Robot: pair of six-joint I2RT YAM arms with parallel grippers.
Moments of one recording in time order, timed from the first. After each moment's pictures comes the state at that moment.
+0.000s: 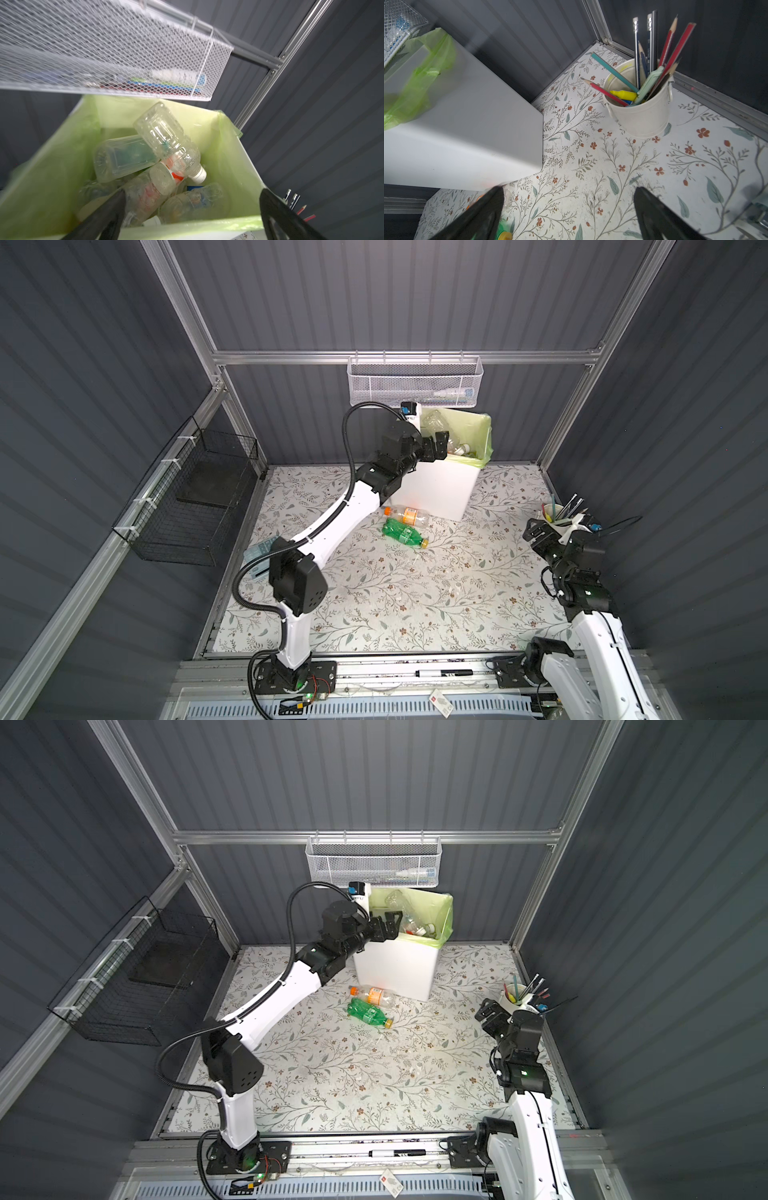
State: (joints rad) left arm -0.68 1.88 1.96 -0.18 -0.08 -0.36; right arm -0.17 0.72 0.58 -0.27 -0.03 0.60
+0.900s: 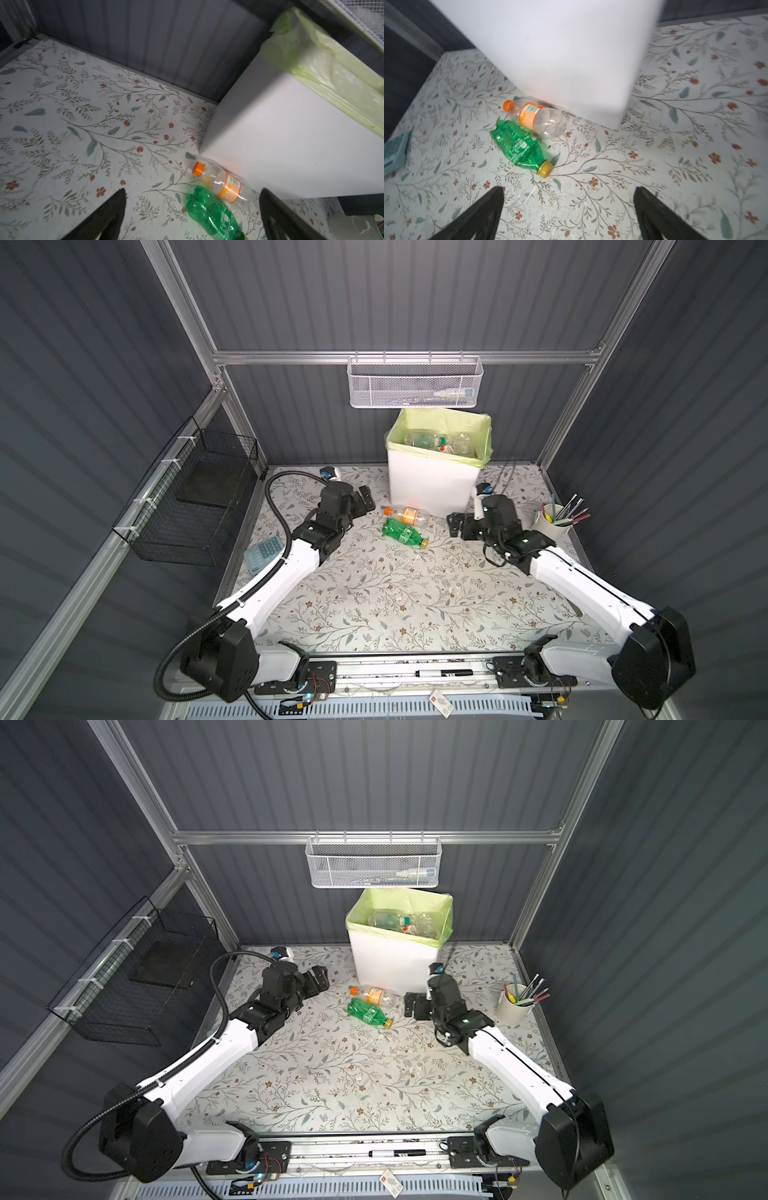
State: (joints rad) left arm -0.46 1.29 1.01 -0.19 -0.28 -0.61; right arm 0.54 1.31 0.97 -0.31 0.13 0.32
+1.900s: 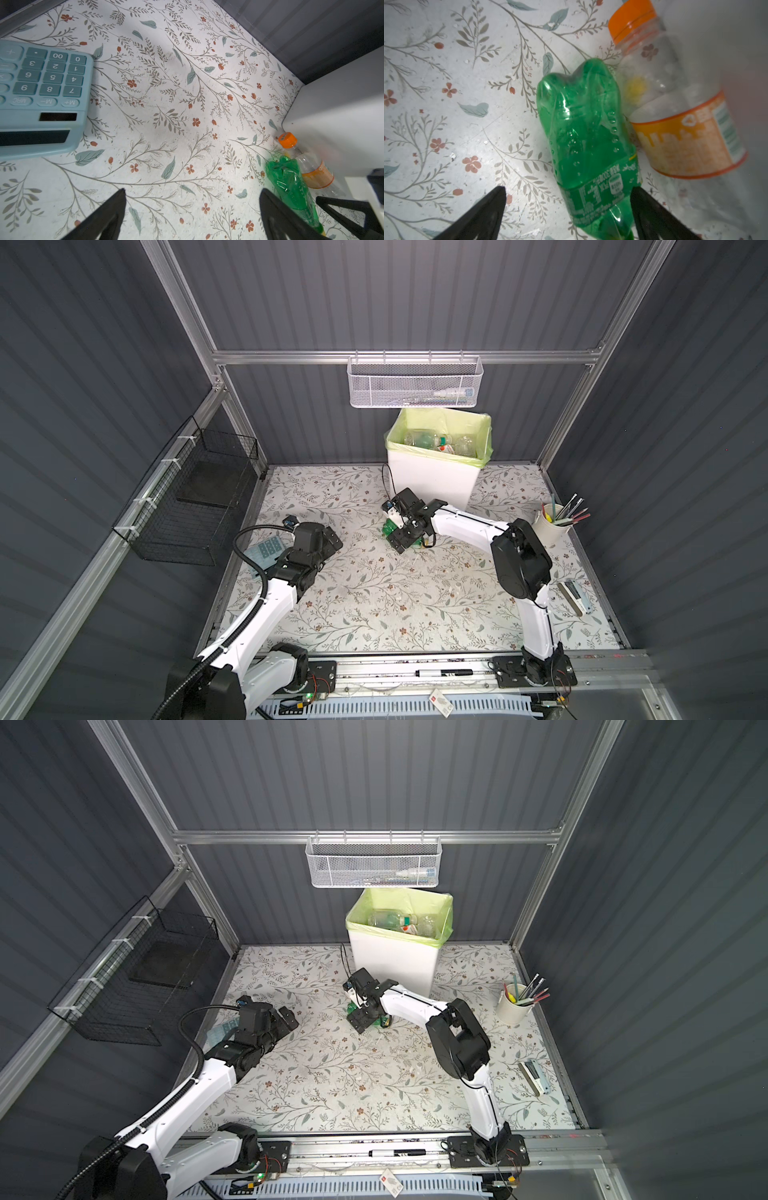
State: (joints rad) left arm -0.30 1.06 0.66 -0.33 -0.26 -0.76; right arm 0.72 2.12 1.63 -0.65 0.02 -0.09
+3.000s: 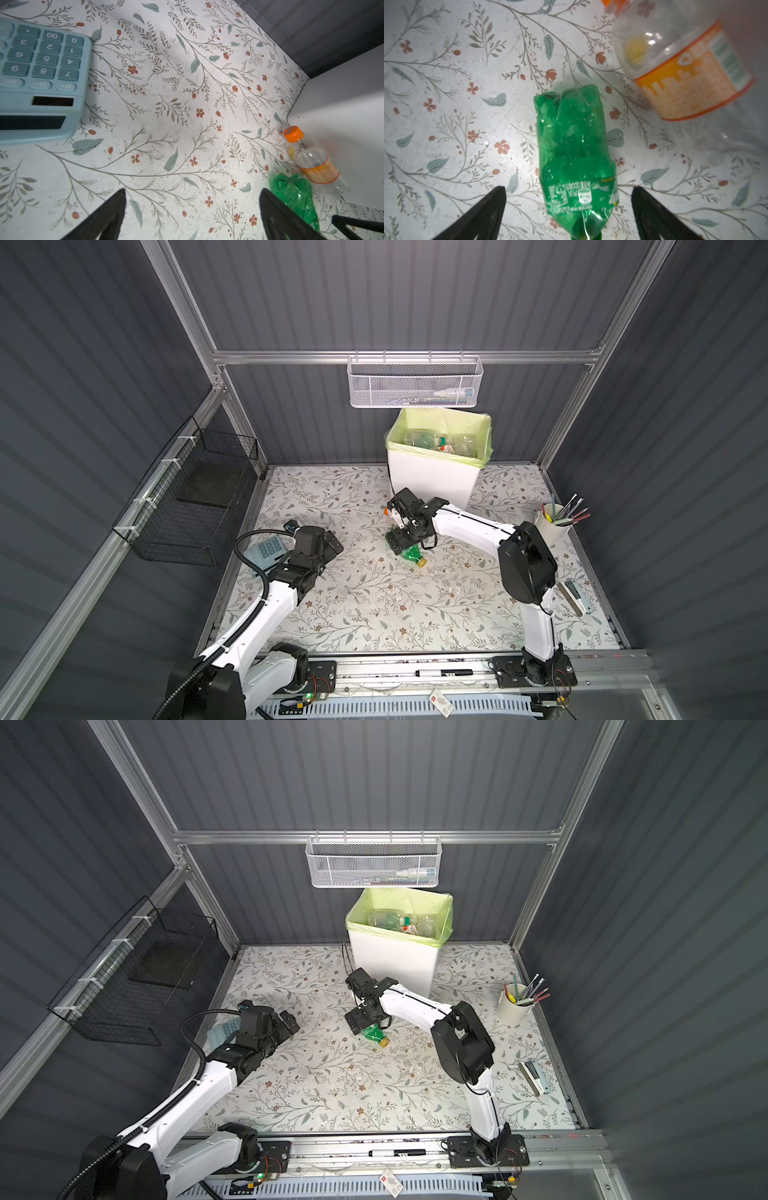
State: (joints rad) left arm -0.30 1.05 0.62 -0.32 -0.24 -0.78; right arm 0.75 2.10 1.66 -0.77 0.01 0.14
